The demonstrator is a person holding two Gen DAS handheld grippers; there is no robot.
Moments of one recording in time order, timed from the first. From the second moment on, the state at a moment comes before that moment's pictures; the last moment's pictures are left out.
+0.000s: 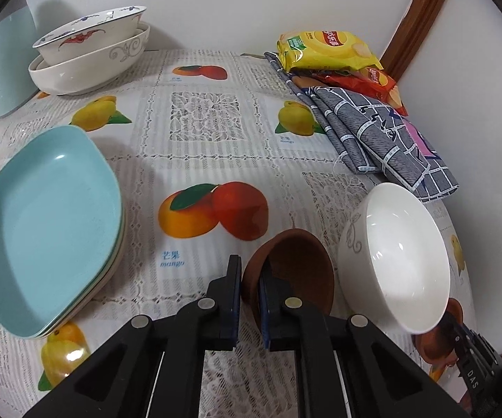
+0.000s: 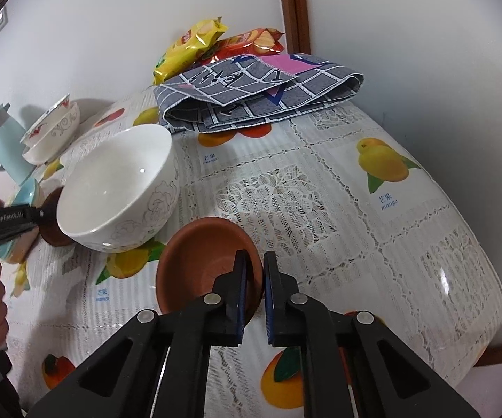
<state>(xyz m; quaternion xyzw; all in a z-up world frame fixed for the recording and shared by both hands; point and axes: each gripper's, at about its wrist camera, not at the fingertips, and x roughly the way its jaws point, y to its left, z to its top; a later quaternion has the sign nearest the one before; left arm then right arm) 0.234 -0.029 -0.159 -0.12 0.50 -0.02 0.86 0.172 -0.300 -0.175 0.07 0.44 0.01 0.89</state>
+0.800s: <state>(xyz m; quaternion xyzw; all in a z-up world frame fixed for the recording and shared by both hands) 0.206 -0.006 -0.119 -0.13 0.47 -0.04 0.87 0.154 -0.278 -0.139 0.08 0.43 0.00 0.90</state>
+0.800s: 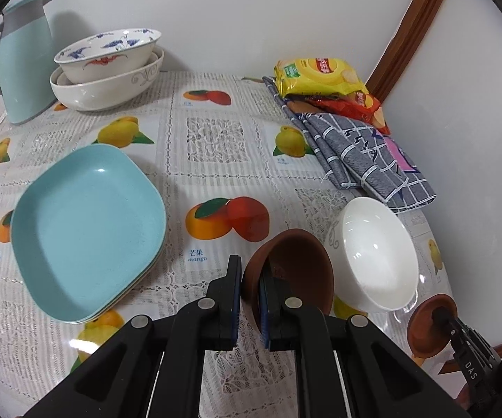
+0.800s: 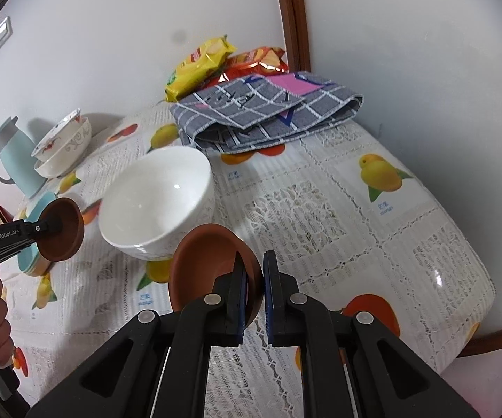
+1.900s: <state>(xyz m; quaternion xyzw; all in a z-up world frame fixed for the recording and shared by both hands) 0.170 0.028 -0.056 -0.13 0.43 -0.04 0.89 0.144 -0.239 -0.063 0.08 0.37 0.01 0.93</state>
